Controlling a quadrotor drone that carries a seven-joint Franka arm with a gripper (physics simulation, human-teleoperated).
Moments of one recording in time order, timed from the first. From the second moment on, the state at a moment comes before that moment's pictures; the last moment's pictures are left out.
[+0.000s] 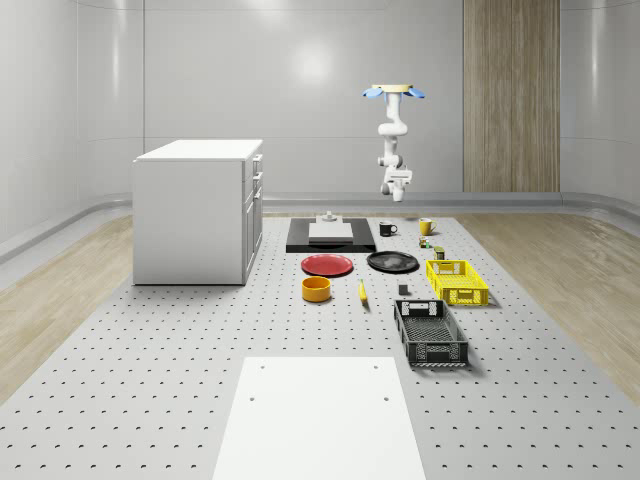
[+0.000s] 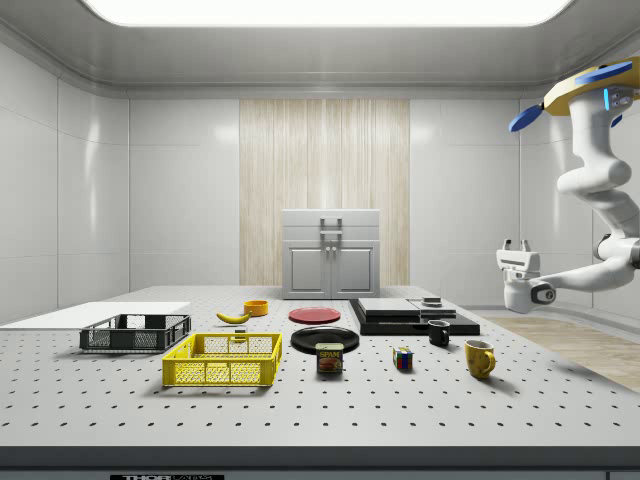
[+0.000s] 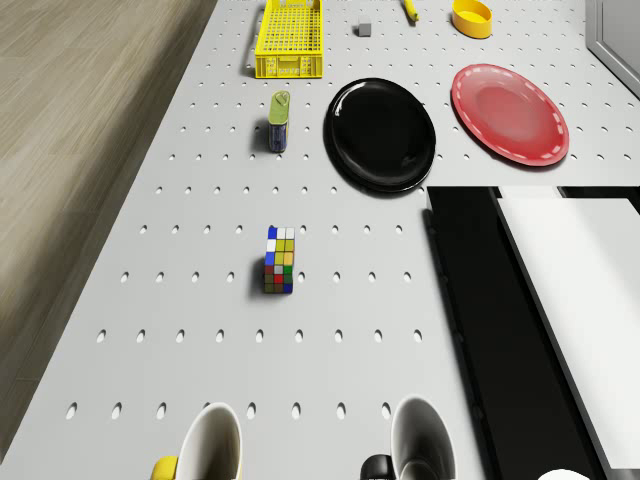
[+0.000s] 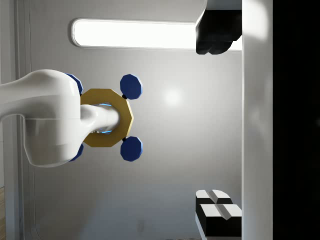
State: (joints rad) arm -0.01 -0.72 0.02 -2.05 -0.01 1.38 0.78
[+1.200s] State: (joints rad) arm -0.20 -0.78 0.57 -2.31 -0.83 1.42 0.92
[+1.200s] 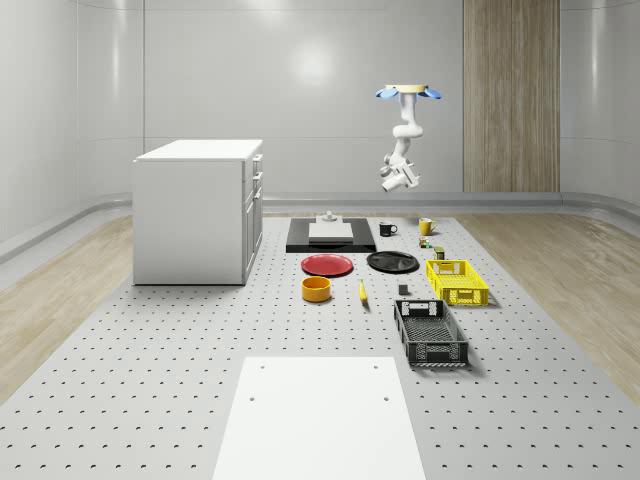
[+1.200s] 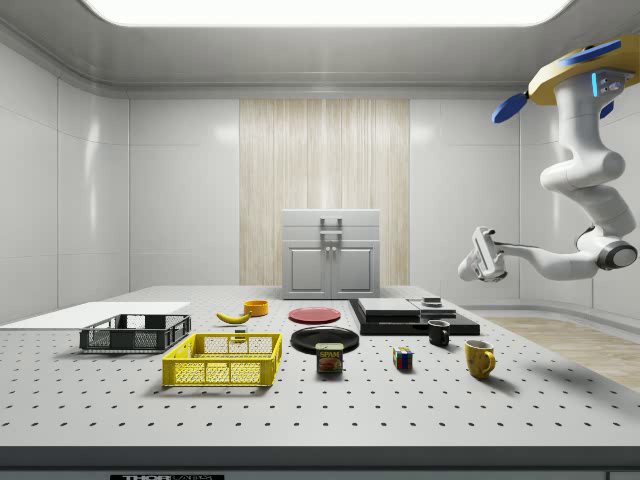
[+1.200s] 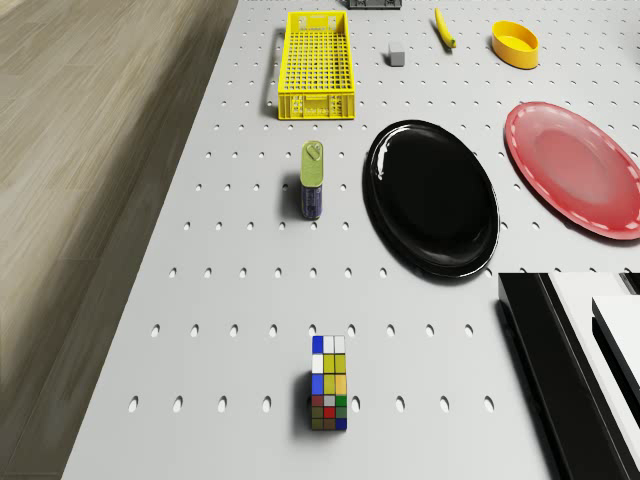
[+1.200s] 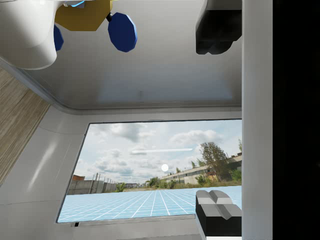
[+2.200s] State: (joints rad) arm -0.96 -1.02 1.22 -2.89 -1.98 1.17 1.52
